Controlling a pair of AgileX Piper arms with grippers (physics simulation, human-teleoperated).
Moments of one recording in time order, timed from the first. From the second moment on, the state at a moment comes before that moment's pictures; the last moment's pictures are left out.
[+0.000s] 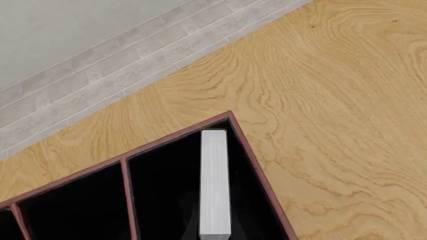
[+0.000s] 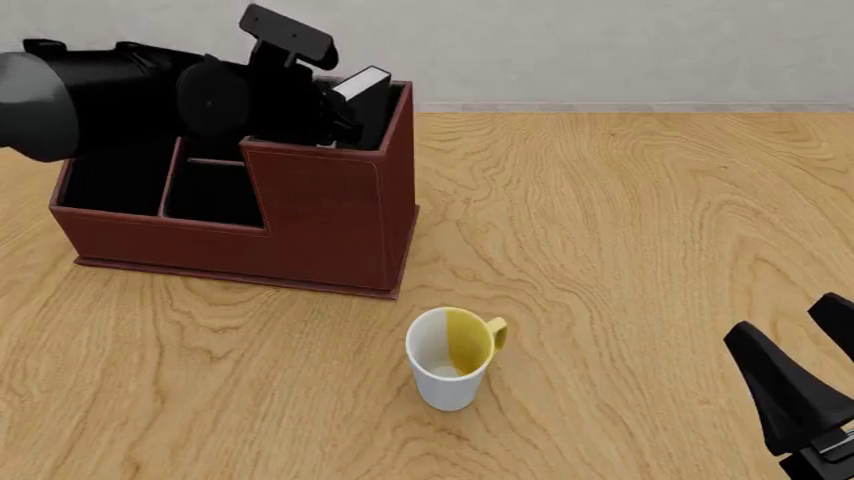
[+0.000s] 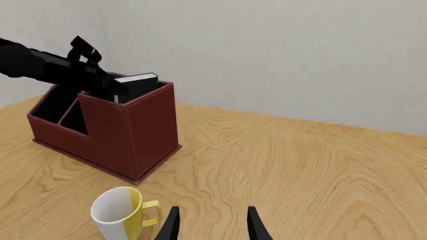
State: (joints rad) left arm -0.40 1.67 -1.29 0.19 0.21; right arm 0.33 0.00 -0.08 0.11 0.00
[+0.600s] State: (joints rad) left arm -0.39 1.67 -1.30 0.17 0.24; right arm 0.34 0.00 -0.08 0.11 0.00
